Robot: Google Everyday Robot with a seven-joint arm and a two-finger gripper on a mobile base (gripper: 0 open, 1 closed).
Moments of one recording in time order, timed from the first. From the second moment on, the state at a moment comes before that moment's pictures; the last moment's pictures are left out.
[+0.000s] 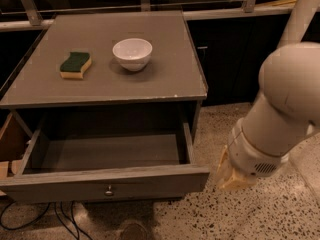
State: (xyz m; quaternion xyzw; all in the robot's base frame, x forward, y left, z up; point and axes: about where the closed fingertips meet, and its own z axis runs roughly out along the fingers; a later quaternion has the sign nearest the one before) arm 0.348 -0.146 0.808 -0.68 0.73 0.08 0.08
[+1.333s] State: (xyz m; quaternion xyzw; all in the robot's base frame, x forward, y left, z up) arm 0.367 -0.127 0.665 -0.66 0.75 0.08 0.05
